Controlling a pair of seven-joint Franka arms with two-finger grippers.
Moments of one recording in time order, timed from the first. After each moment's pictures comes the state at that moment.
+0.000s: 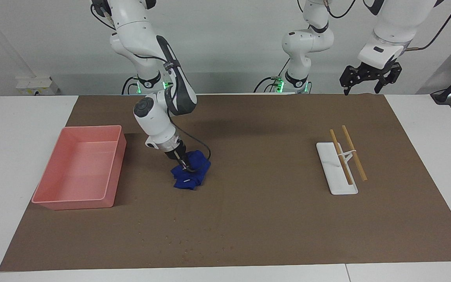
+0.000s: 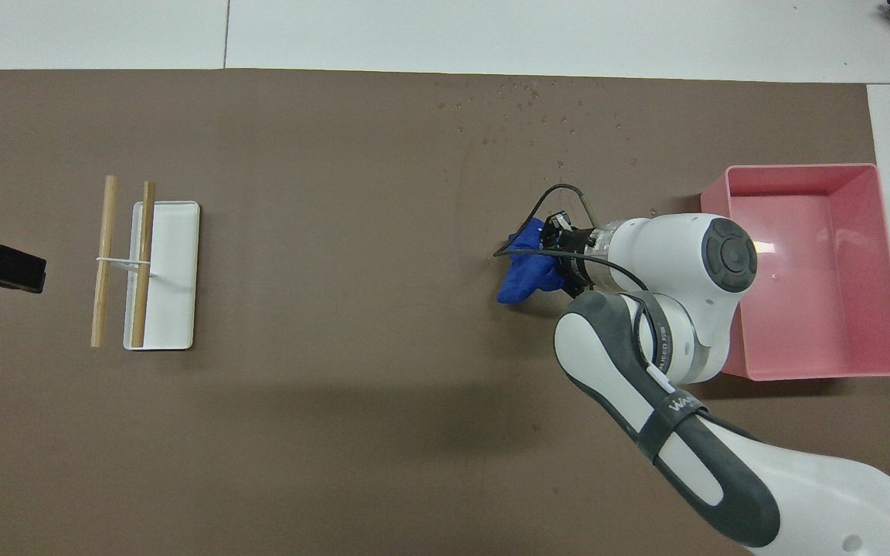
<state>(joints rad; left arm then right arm) 0.12 -0.06 -0.21 -1.57 0.11 1.47 0.07 0.24 0.24 0.09 -2.06 0.42 2.56 1.16</state>
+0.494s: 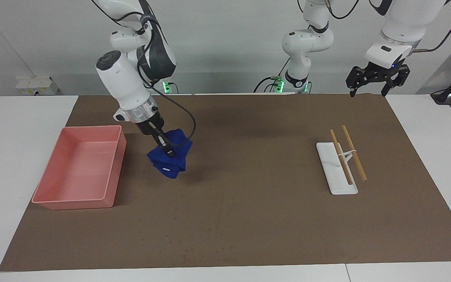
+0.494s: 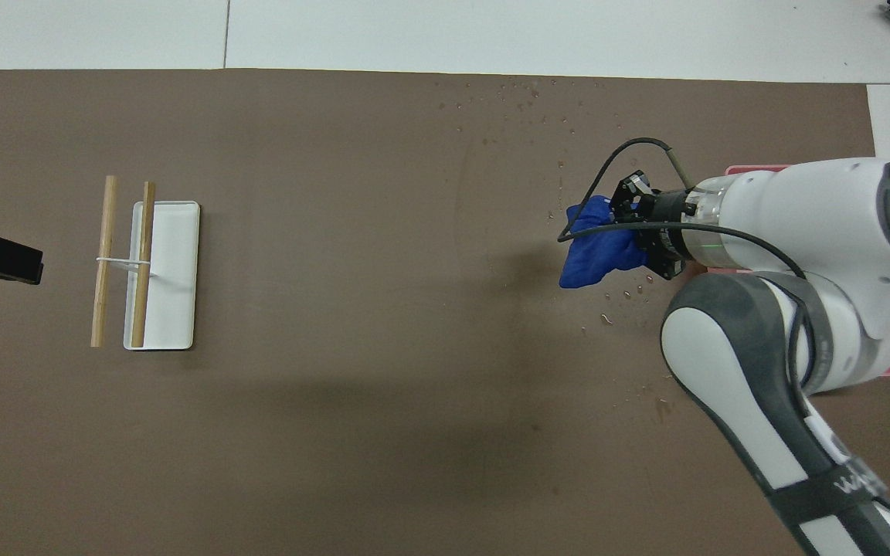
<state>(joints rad) 0.08 -0.05 -0.15 -1.54 0.09 1.48 0.08 0.12 0.04 0.08 -1.94 0.25 2.22 1.06</state>
